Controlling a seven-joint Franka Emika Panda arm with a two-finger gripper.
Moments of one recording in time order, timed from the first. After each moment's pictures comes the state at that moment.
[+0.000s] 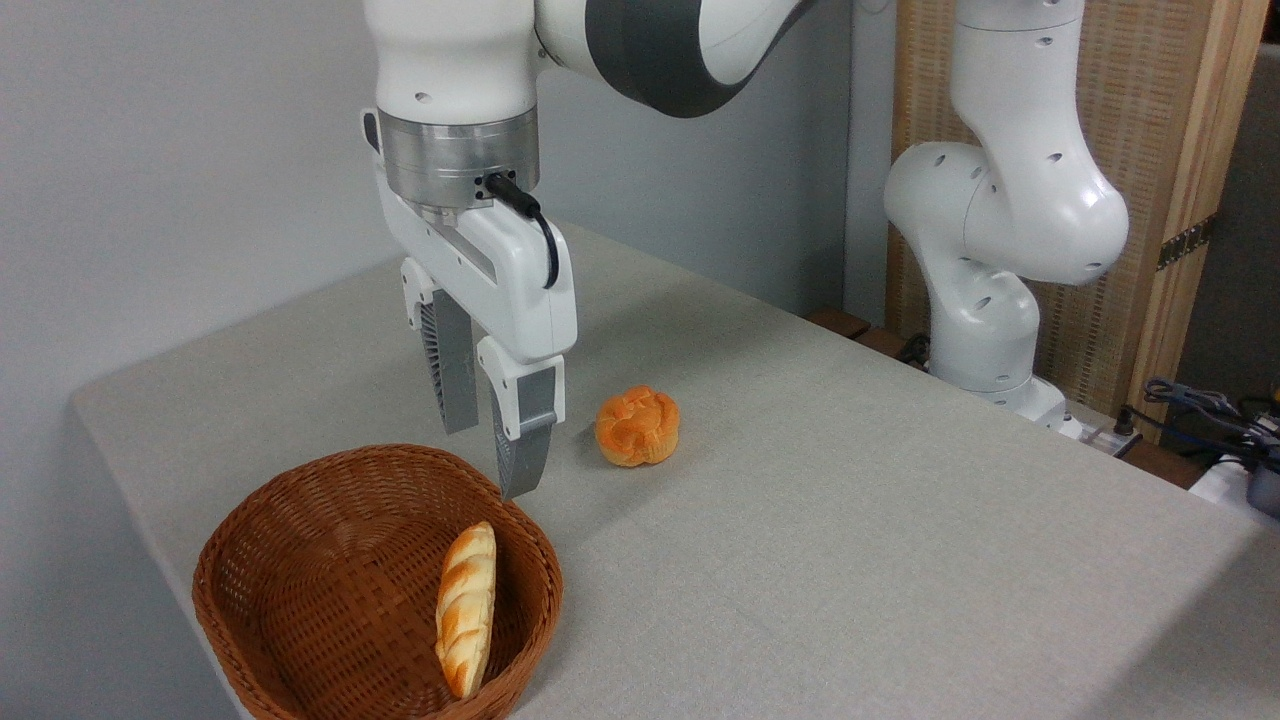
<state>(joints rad) -0.01 0.02 0.04 -1.74 -0.11 1.88 0.92</state>
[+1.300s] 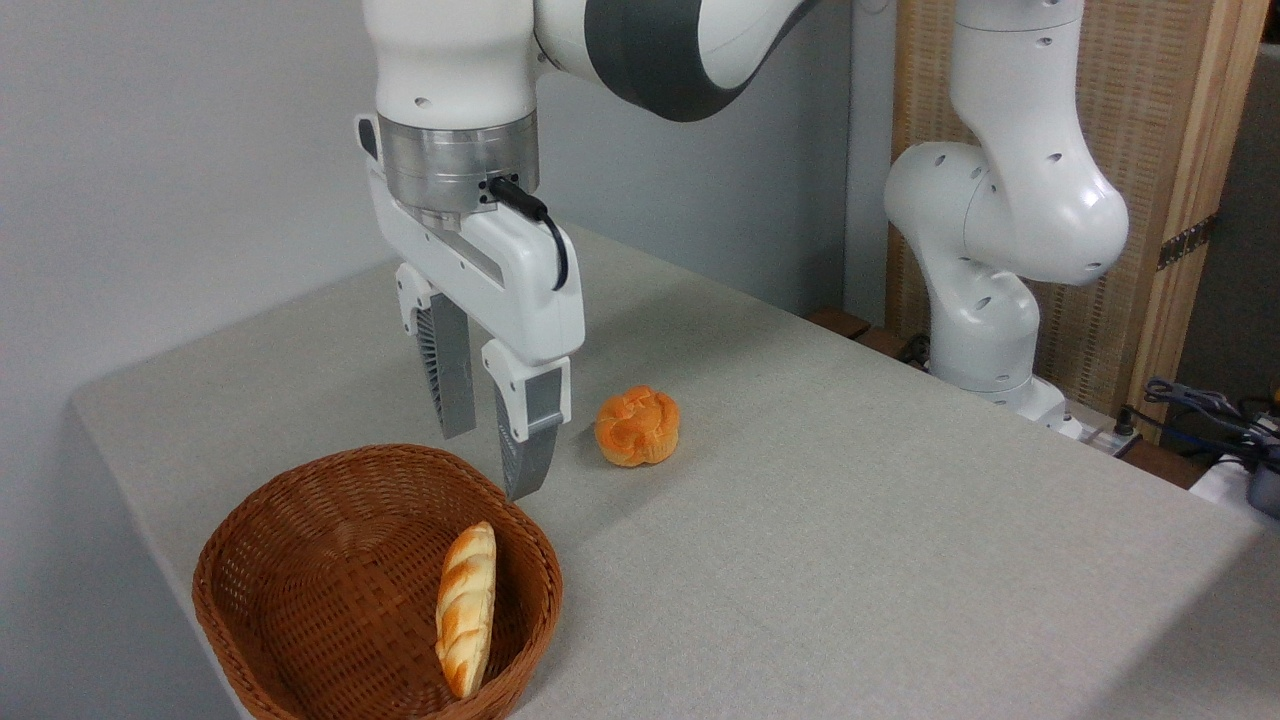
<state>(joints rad) -0.01 0.02 0.04 -1.74 -0.11 1.88 0.83</state>
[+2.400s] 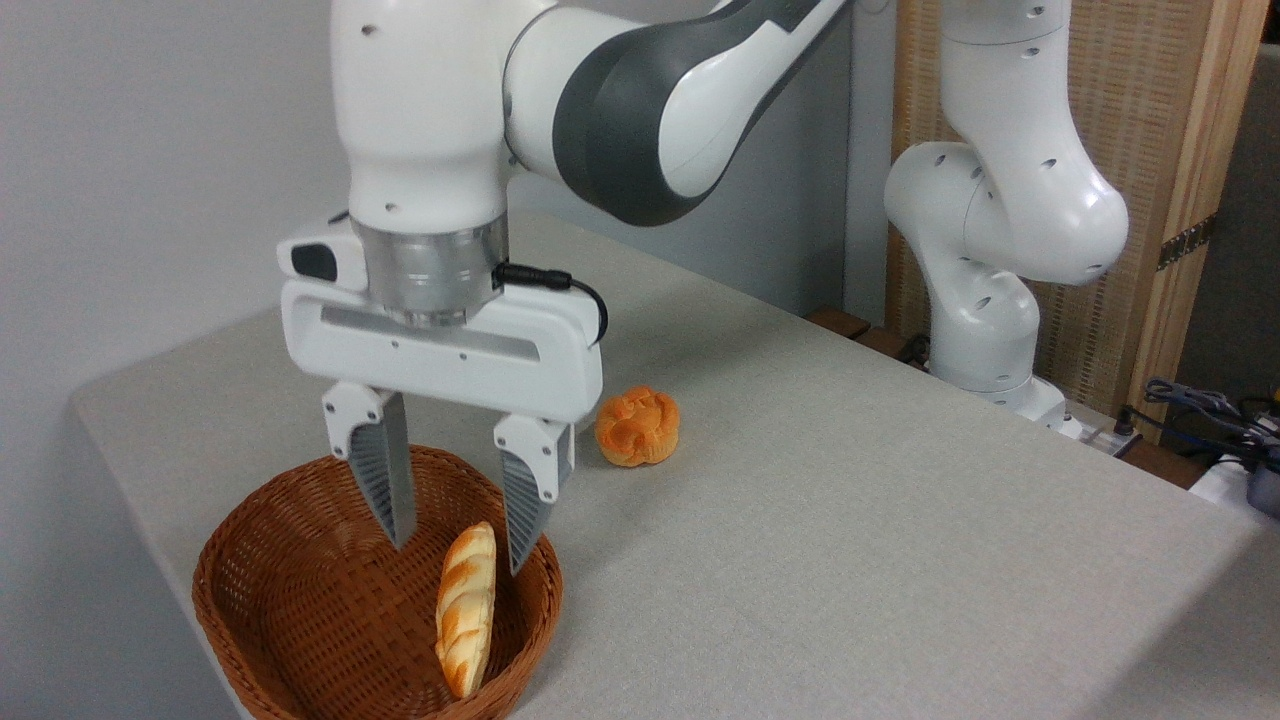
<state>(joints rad) -0.01 0.13 0.04 -1.74 -0.06 2.02 0.23</state>
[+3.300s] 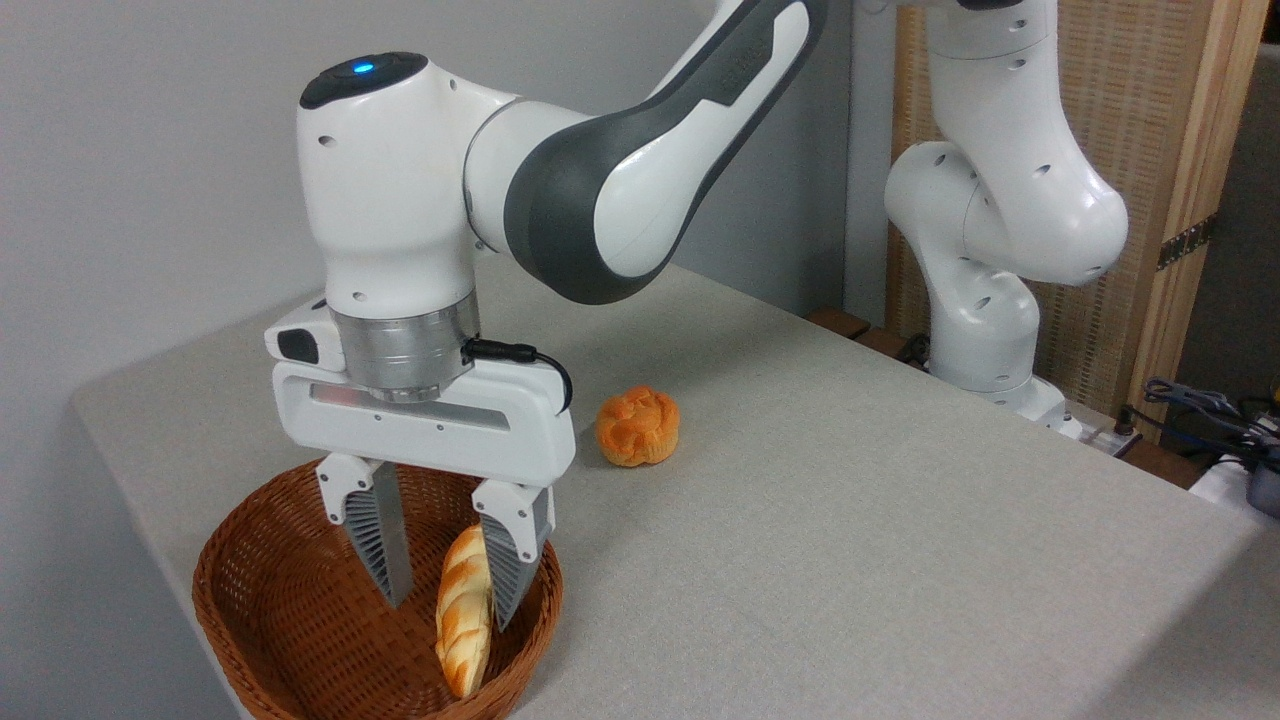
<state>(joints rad) -0.03 0.22 0.02 -1.74 0.00 2.10 0.19</state>
